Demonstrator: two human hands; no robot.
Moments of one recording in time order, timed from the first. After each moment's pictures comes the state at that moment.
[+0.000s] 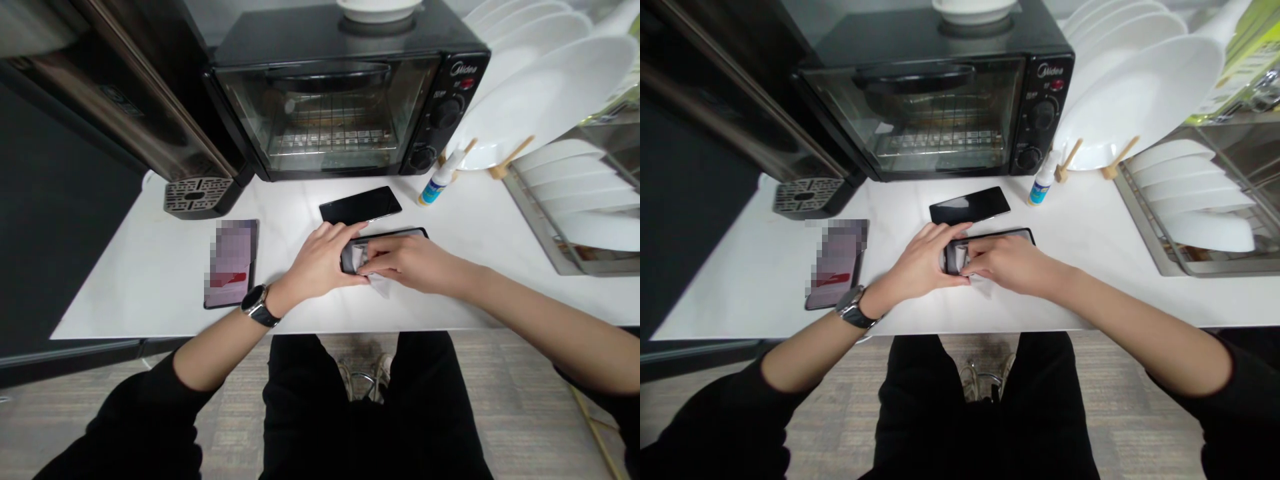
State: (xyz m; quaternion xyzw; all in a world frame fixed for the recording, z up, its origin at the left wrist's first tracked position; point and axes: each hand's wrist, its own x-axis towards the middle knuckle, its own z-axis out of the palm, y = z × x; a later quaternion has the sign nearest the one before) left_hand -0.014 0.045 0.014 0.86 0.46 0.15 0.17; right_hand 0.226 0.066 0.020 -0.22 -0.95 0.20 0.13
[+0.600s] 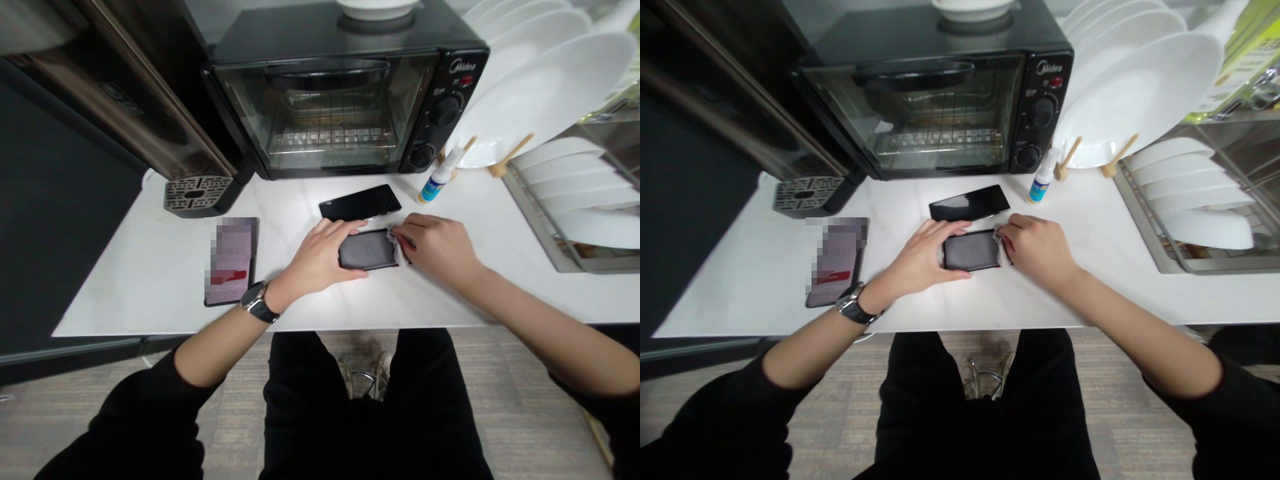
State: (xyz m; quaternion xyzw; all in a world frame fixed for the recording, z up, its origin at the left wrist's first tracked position) left_hand -0.016 0.047 0.014 0.85 0.44 0.19 0.19; right_hand 0.246 0.056 0.016 -0.47 -0.87 -0.08 0.12
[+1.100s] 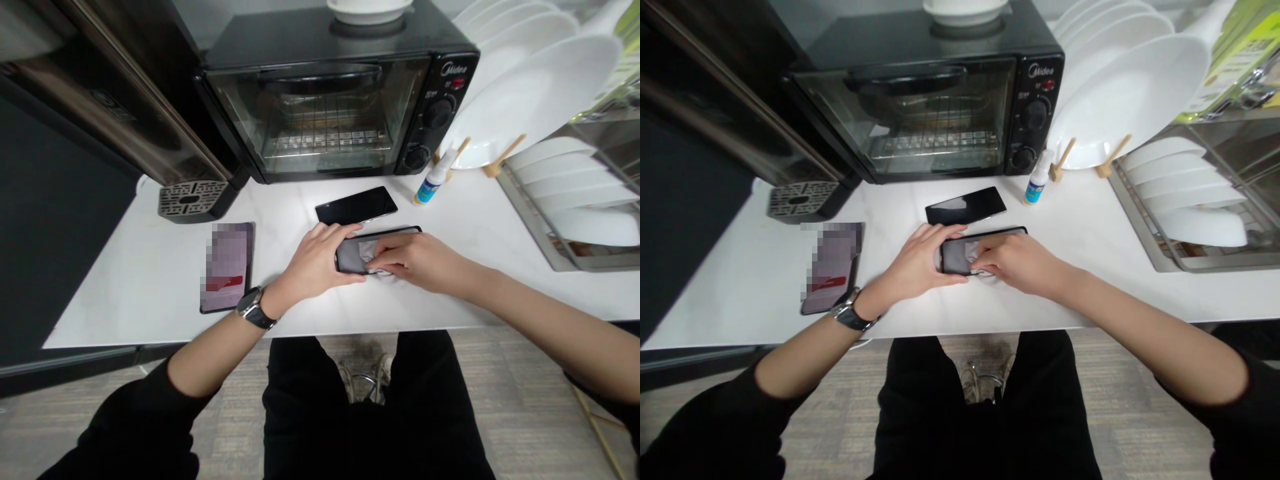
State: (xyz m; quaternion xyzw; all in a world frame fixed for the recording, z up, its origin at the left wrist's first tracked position) left_hand -0.017 0.046 0.010 0.86 0.45 0.18 0.18; right_hand 0.241 0.060 0.023 -0.28 -0.93 0.19 0.13
